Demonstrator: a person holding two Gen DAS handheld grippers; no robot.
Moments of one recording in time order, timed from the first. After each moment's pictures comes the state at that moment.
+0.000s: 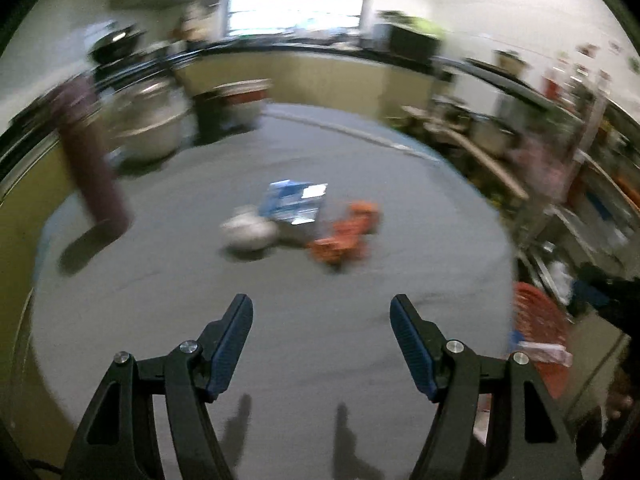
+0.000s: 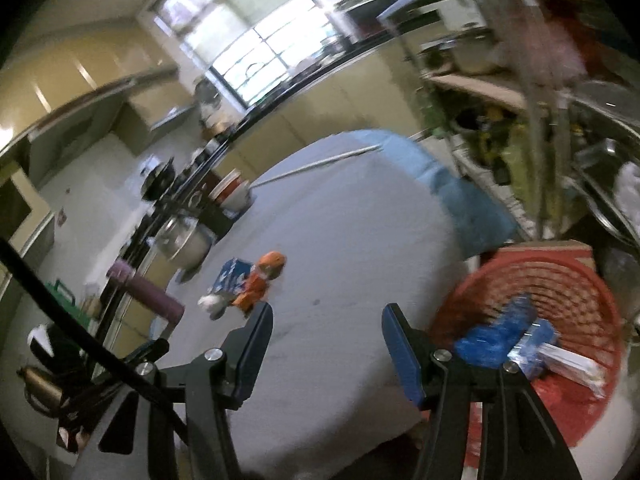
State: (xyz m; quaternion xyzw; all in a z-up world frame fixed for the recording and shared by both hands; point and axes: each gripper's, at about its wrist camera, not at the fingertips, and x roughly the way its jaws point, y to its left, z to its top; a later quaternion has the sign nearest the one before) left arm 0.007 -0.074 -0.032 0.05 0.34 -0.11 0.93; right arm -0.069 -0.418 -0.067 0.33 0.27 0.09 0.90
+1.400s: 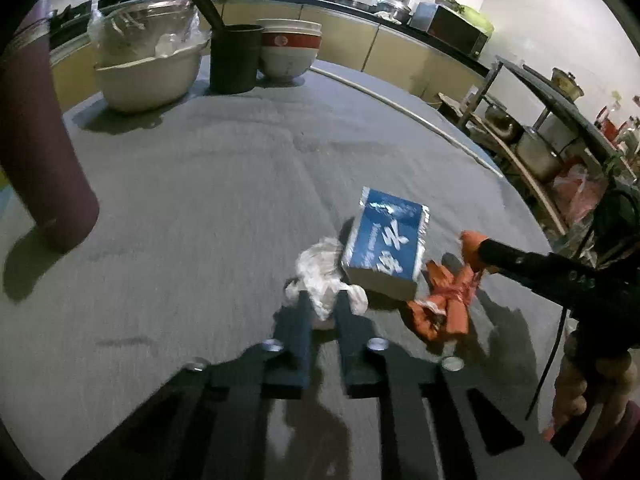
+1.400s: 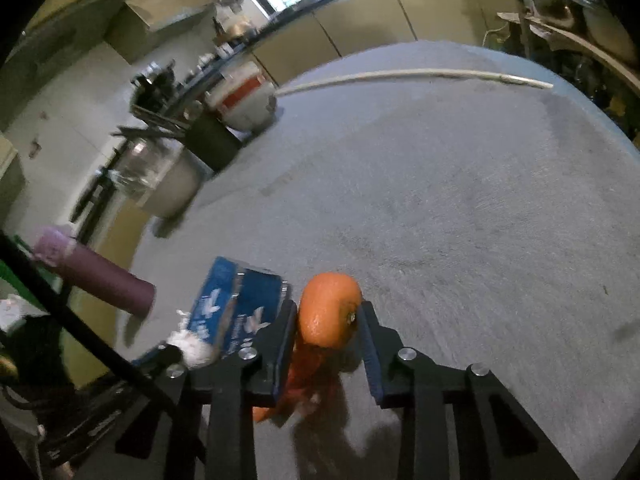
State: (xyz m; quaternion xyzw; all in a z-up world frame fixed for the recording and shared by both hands) left arm 0.148 -0.038 -0.066 -0.02 0.41 -0.13 0.90; right arm 0.170 -0.292 -0.084 0.27 0.37 0.15 0.88
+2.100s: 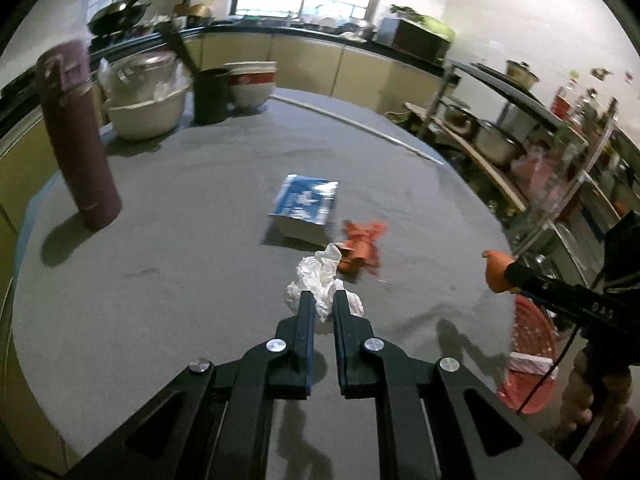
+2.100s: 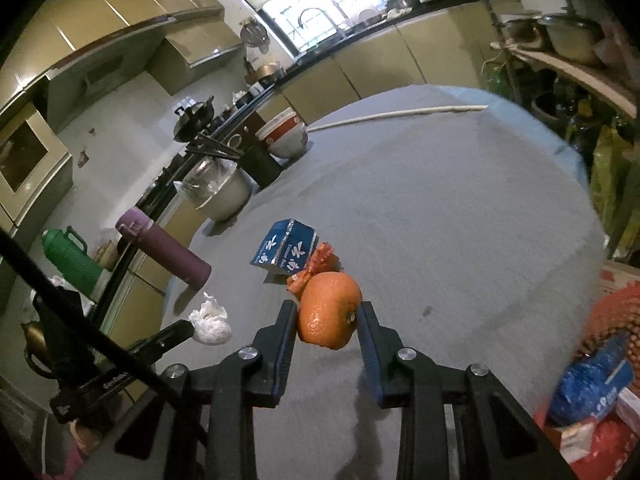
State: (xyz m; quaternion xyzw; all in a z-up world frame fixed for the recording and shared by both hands) left arm 0.034 -0.070 -0.032 0.02 0.36 -0.16 0.92; right arm 0.010 -0.341 -0.066 0.28 0.30 0.17 0.90
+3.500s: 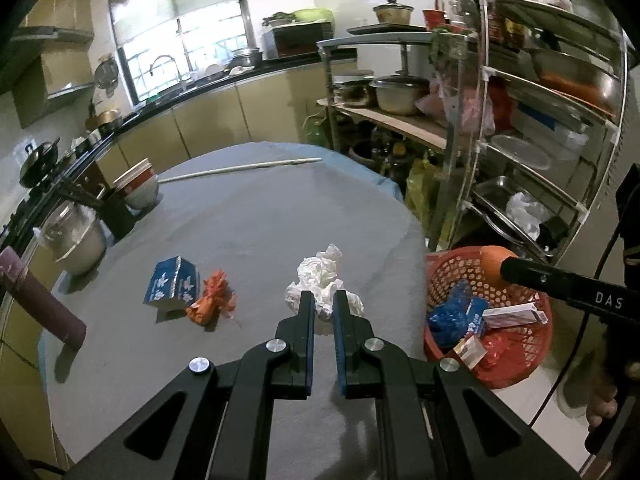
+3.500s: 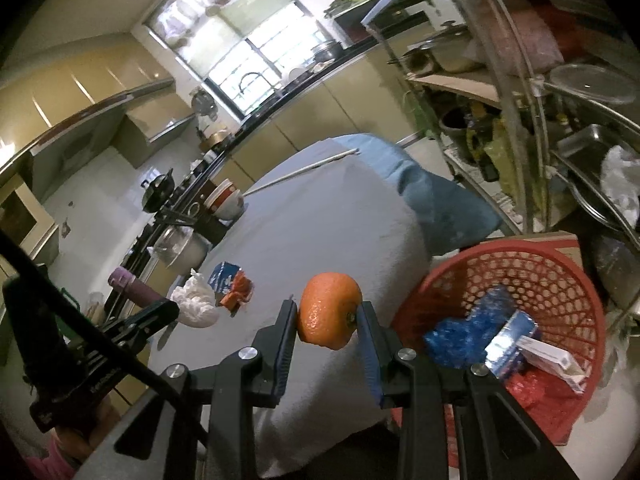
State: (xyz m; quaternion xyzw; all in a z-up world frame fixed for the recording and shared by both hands) left arm -0.052 -0.263 -0.024 0.23 0.29 -0.21 0.90; right arm -0.114 -0.475 -0.101 0.36 0.24 0.06 0.90
